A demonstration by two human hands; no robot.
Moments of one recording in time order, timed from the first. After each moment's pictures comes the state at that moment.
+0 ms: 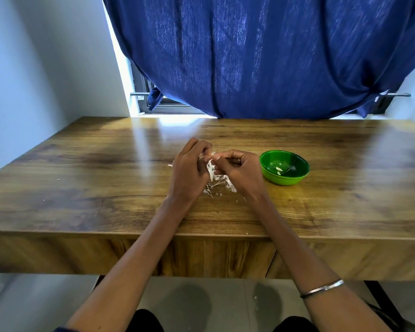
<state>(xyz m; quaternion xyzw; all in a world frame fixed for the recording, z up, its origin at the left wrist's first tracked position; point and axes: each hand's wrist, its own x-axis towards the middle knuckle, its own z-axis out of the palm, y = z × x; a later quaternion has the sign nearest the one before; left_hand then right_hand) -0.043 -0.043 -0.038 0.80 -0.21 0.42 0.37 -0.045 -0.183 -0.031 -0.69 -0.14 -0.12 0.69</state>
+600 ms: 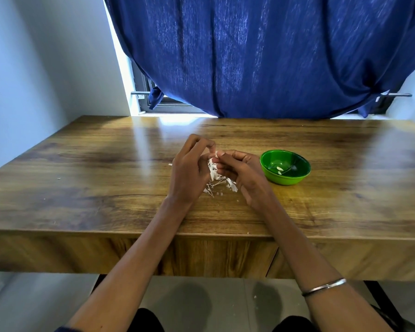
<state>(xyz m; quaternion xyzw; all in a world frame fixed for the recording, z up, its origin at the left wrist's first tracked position) -0.044 -0.042 -0.038 0.79 -0.22 0.46 0.35 -0.041 -0.188 -0.029 -0.60 -0.09 0.03 0.79</state>
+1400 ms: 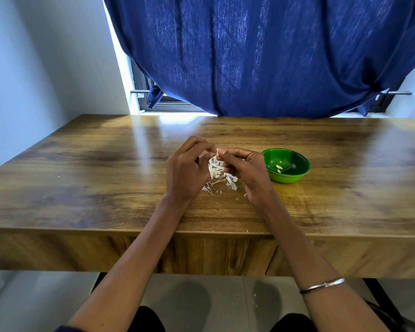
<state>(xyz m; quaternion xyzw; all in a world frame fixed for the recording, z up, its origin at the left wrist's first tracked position) -0.047 -0.038 -0.039 0.77 -0.22 0.50 0.33 -0.035 -0.194 -0.034 -0.64 -0.07 -0.04 0.76</state>
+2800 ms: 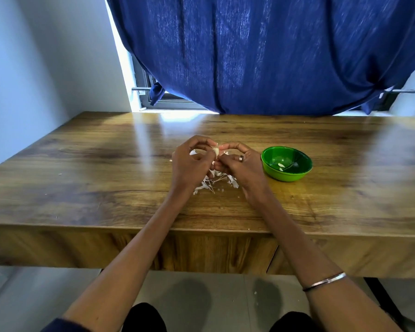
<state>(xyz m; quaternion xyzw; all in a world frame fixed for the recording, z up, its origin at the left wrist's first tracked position) -0.049 -0.050 -0.034 0.73 -0.06 0.26 0.63 -0.044 -0.181 -0.028 -0.64 -0.07 -0.03 0.77</state>
